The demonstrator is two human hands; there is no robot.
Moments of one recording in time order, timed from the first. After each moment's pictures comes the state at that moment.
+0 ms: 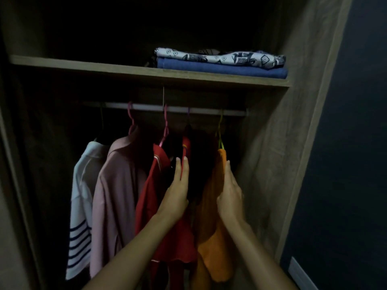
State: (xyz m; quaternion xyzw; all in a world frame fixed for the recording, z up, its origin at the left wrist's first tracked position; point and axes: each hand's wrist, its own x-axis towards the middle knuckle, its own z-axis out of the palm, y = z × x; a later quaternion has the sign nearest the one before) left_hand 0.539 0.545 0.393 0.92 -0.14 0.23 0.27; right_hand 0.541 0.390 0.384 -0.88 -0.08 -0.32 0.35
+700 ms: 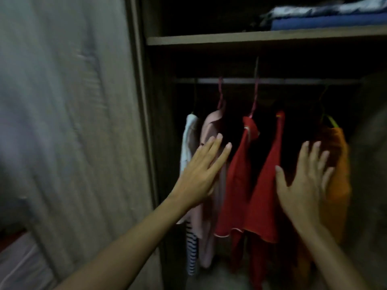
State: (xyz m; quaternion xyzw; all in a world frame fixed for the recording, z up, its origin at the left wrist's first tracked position) left_hand 0.446 0.722 0.381 0.86 -0.23 0.45 0.02; right_hand 0.482 0.486 0.370 -0.87 -0.06 -0.40 0.27
